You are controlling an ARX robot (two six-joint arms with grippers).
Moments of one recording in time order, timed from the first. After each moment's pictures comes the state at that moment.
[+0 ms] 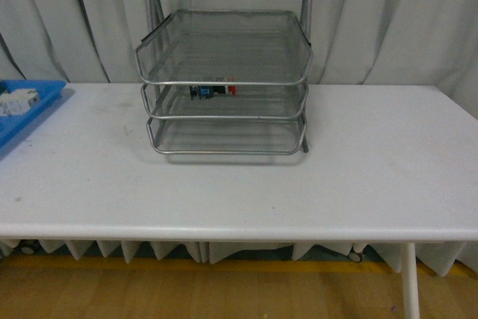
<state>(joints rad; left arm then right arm) 0.00 0.01 0.01 0.00 0.00 0.00 0.00 0.42 0.01 0.42 0.00 0.01</state>
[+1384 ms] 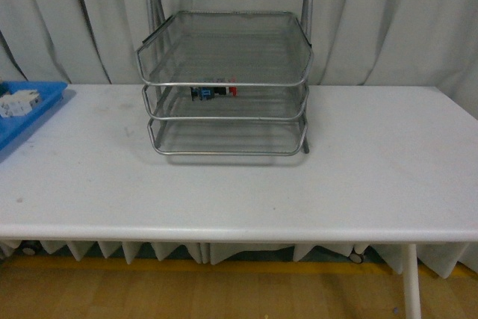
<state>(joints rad) 0.00 0.01 0.01 0.00 0.00 0.00 0.00 0.00 0.01 0.00 0.00 0.00</state>
